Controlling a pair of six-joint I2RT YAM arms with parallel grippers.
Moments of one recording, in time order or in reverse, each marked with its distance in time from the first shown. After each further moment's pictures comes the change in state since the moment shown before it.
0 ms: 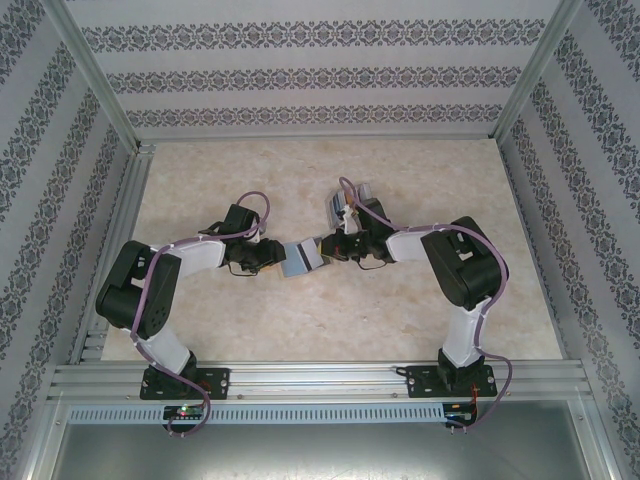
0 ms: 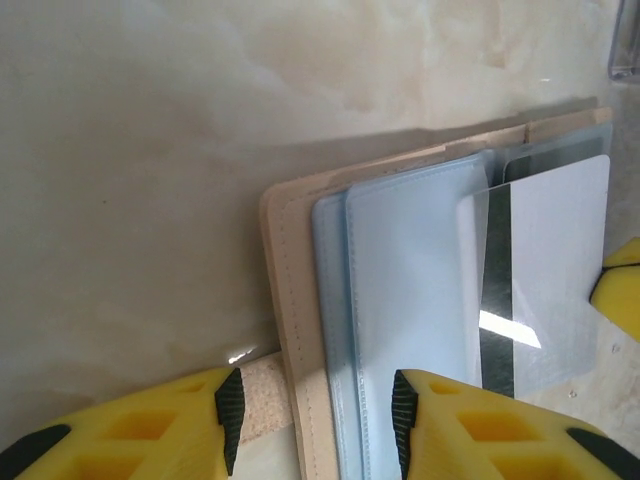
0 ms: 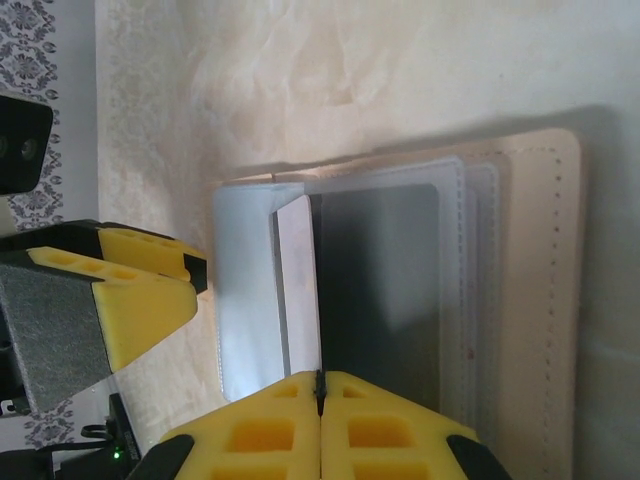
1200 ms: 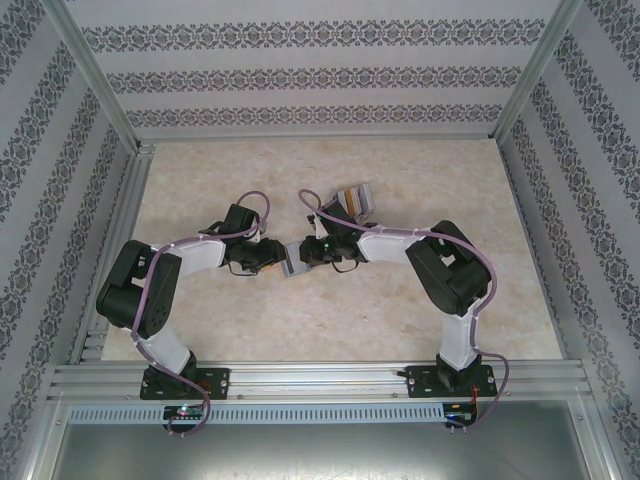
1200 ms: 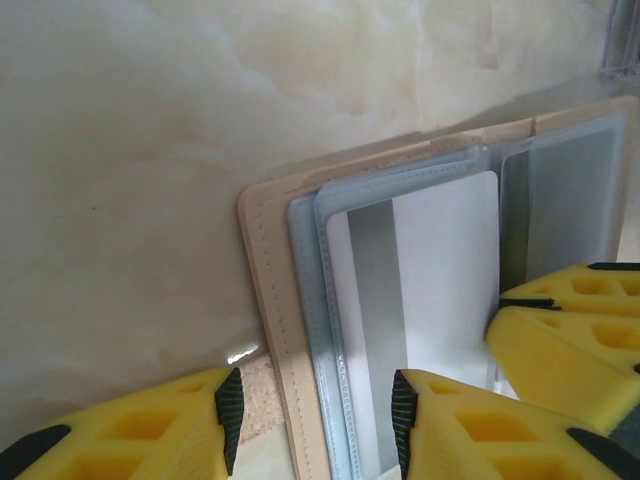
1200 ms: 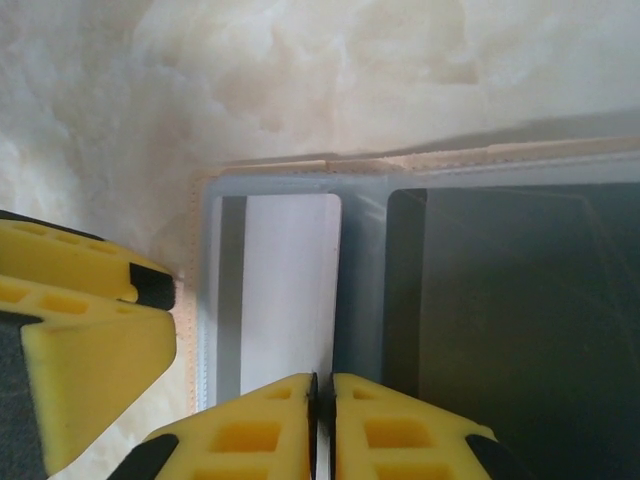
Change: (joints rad) left arm 0.000 0.003 0.001 0.006 0.007 0.000; right arm 0.216 0.033 0.204 -0.294 0.357 -0.102
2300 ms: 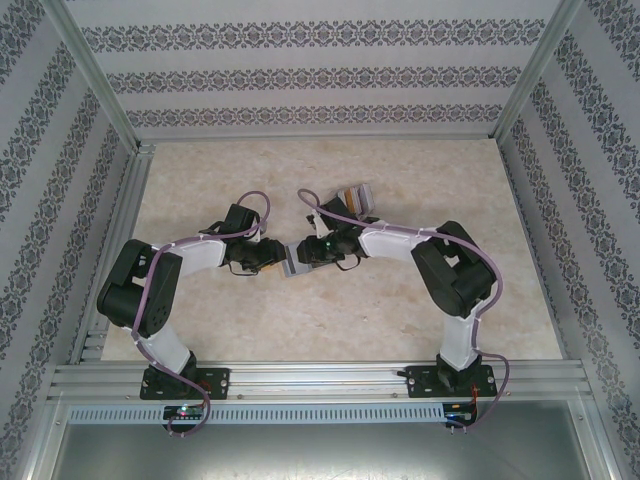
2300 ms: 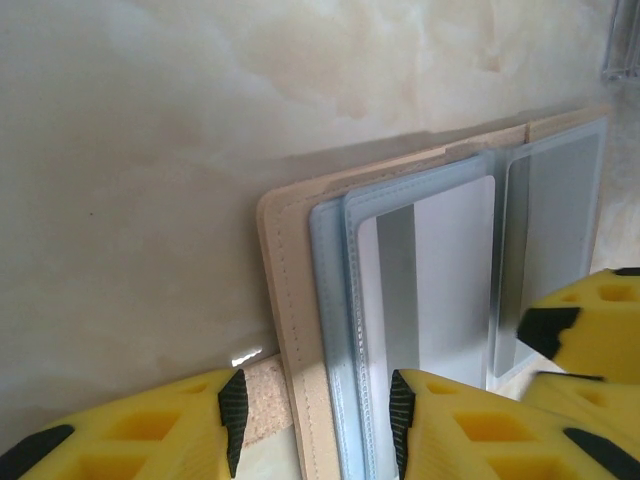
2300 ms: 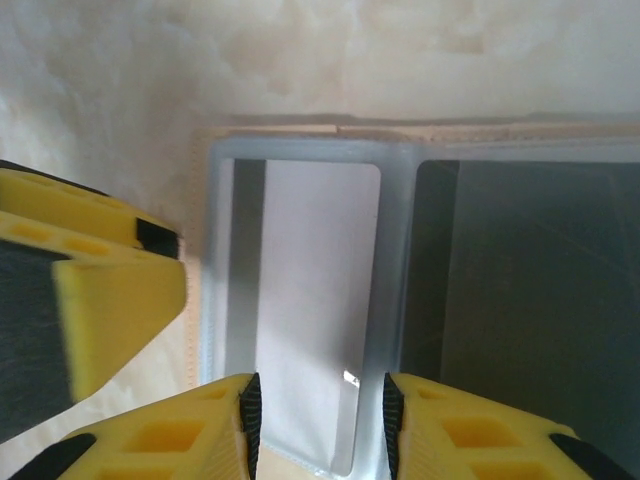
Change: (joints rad) left arm 0.000 0.008 0.002 0.004 0.000 0.000; right arm -0.015 -0.018 0.038 -0.129 -0.016 -0.079
